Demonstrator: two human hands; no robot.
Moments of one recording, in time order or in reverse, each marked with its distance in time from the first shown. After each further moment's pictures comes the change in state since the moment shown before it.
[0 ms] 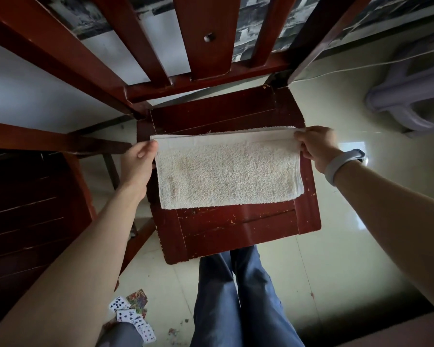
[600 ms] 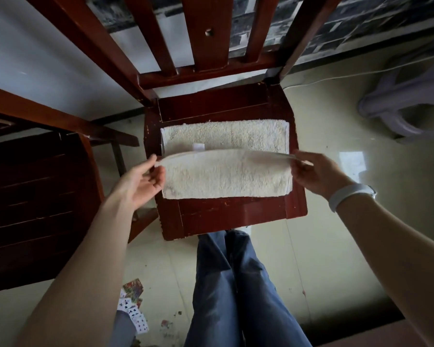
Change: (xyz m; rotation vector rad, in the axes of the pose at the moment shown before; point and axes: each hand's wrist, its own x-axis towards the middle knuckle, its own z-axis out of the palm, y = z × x) left_hand -0.077 -0.005 -0.040 -0.727 -0.219 -0.610; right_hand -0.077 0.037 -0.041 0.681 -0.222 0.361
